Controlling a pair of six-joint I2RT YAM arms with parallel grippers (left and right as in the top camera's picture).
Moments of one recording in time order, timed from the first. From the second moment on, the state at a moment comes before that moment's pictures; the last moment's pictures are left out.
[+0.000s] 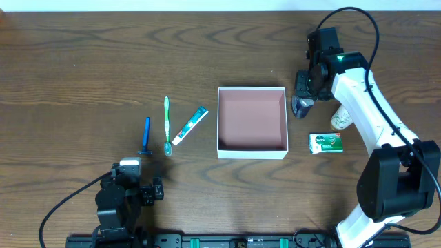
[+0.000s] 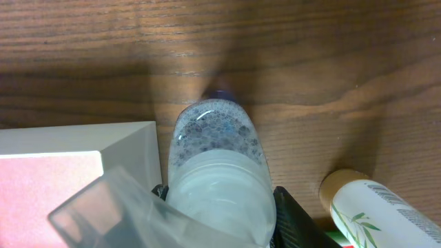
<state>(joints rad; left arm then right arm) 0.07 0.02 0.17 -0.73 0.06 0.03 0.18 1.84 1.48 -0.91 0.07 0.29</state>
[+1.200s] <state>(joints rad) 0.07 0.02 0.17 -0.73 0.05 0.03 0.61 1.83 1.67 -1.02 0.03 0.60</state>
